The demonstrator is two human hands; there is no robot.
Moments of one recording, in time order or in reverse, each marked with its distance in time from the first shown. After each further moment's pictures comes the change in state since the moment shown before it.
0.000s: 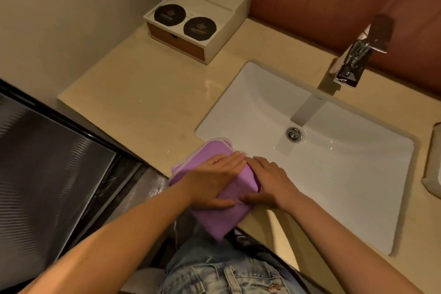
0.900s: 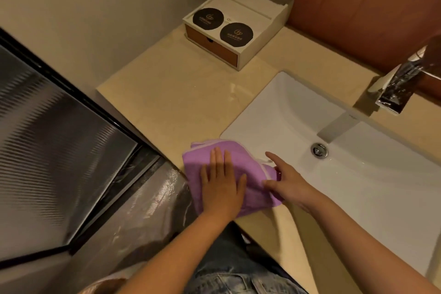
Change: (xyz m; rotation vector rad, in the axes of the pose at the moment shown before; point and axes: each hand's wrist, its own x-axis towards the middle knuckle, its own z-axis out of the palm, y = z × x) left_hand 0.004 0.034 0.008 -0.129 0.154 -0.966; right_hand 0.033 -0.011 -0.020 0.662 -0.016 0.150
